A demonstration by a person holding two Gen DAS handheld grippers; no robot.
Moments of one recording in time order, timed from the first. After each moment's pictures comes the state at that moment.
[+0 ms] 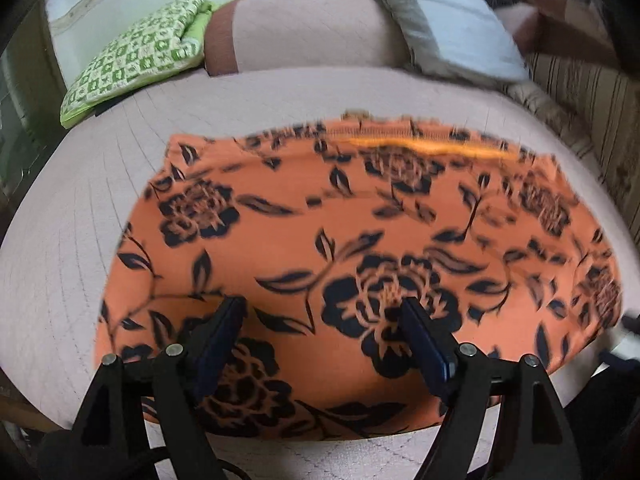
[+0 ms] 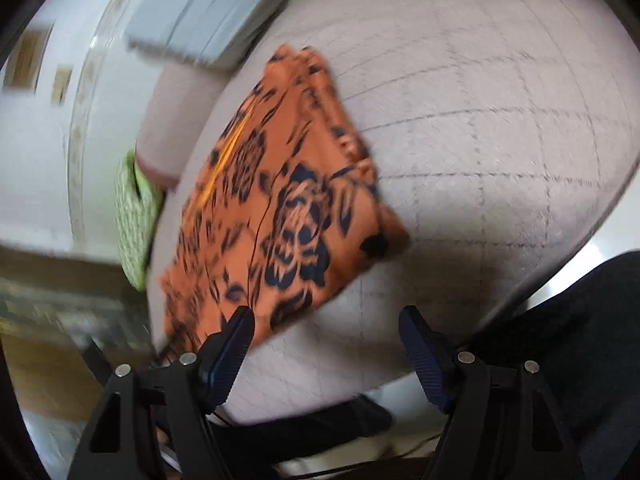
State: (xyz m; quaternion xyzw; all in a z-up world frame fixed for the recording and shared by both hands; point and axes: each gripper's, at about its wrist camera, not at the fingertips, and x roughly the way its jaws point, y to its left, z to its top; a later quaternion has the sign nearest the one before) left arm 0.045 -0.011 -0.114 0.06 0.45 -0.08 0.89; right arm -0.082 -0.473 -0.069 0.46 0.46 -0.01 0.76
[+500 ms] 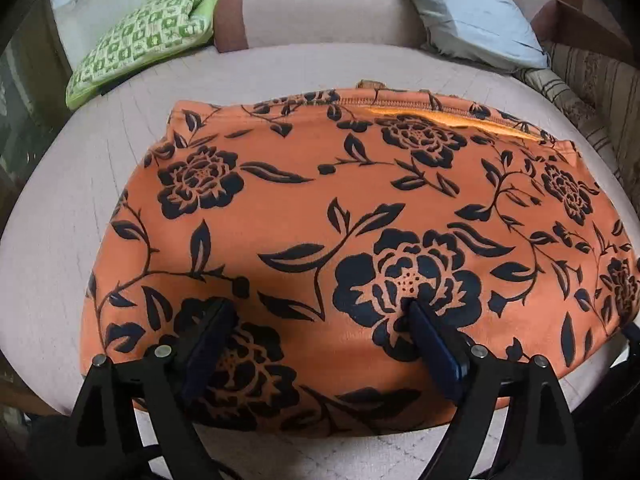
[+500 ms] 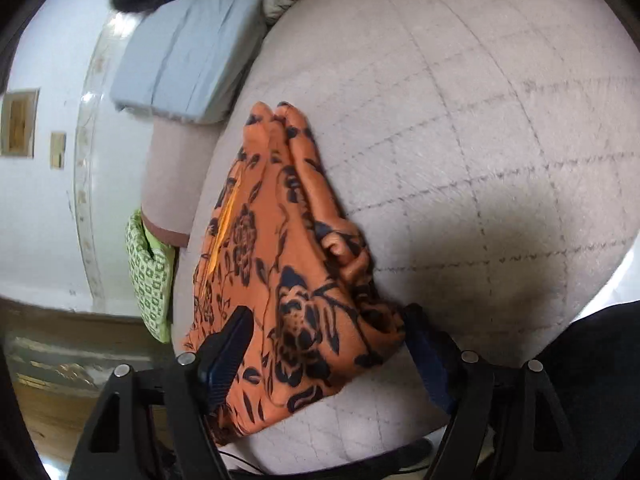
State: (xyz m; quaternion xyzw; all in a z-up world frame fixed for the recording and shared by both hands) left arm 0.040 -0.006 -0.129 0.05 0.45 -0.06 0.89; right arm -0.063 -0.503 -0.071 0.51 0.40 -0.04 0.76
